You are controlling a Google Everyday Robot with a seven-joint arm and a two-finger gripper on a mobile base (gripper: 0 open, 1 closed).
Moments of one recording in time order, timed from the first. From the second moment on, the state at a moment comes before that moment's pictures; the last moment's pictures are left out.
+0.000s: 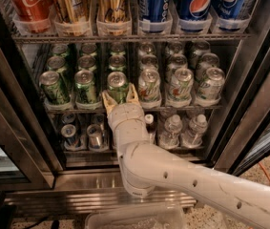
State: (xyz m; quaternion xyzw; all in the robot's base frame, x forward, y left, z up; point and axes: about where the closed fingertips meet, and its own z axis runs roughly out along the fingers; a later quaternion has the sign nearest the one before) arm 0.610 0.026 0.833 -0.12 0.70 0.01 0.71
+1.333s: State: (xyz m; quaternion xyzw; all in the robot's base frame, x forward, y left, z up) arm 0.612 0.032 0.880 -0.13 0.67 0.04 0.73
